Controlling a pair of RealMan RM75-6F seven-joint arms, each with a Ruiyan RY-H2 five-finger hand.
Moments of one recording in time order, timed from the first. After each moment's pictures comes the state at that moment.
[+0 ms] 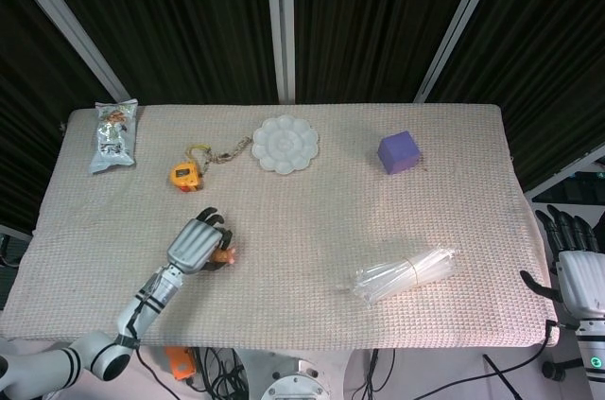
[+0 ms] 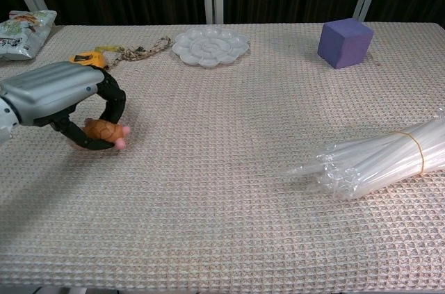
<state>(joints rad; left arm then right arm) -0.58 -1.60 -0.02 -1.30 1.52 1.10 0.14 0.07 -1.09 0.07 -1.56 -1.49 1.47 0.06</state>
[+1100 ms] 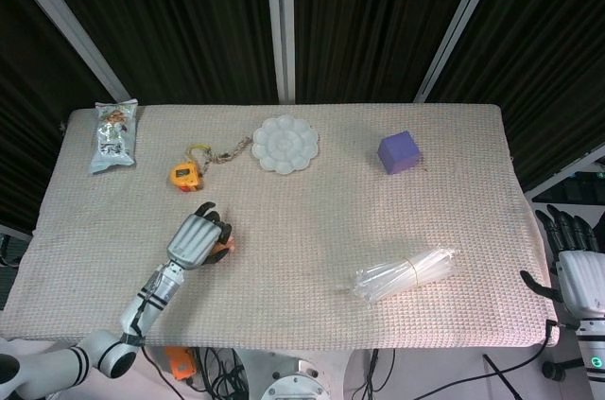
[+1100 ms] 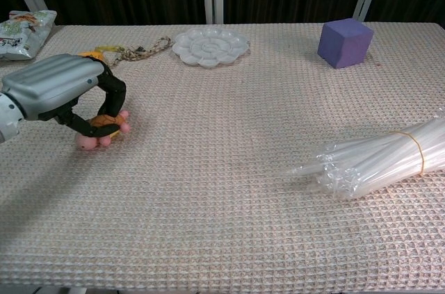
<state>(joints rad) -0.57 -1.67 -0.04 -1.22 1.53 1.17 0.13 0.07 -1.09 0.07 -1.55 -1.49 1.47 0.07</state>
